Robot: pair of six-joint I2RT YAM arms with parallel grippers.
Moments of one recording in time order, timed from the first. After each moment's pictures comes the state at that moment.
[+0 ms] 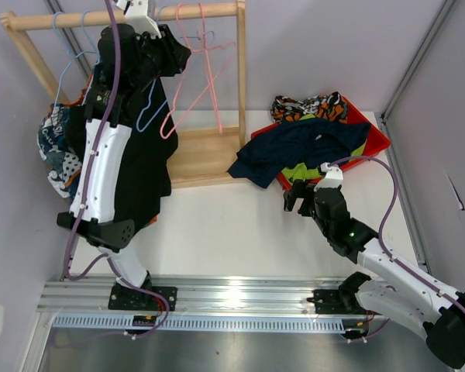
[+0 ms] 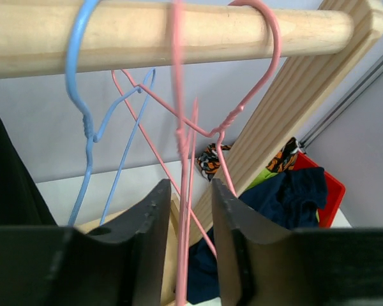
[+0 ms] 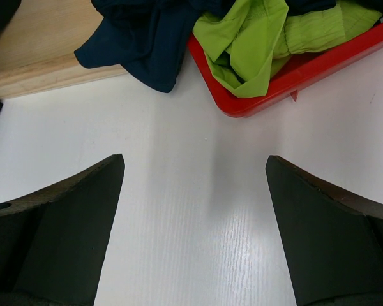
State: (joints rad) left arm -0.28 1.76 2.37 -0.66 0.10 -0.26; right arm 0.65 0.87 0.57 -0.11 0.38 0.51
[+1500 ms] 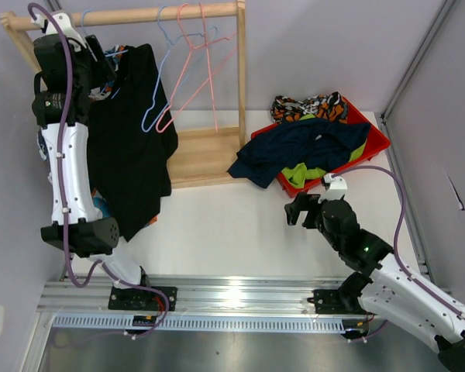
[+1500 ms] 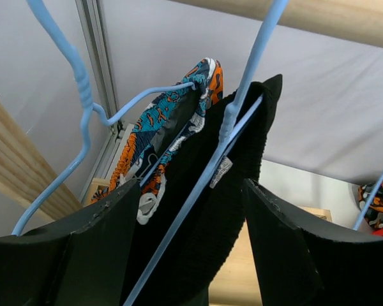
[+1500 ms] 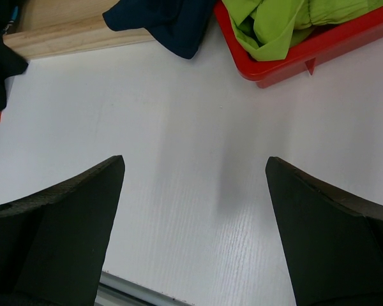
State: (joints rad) left arm 0.14 1.68 2.24 -0.76 -0.05 -0.17; right arm 0.74 0.68 0.56 -0.29 0.36 0.51
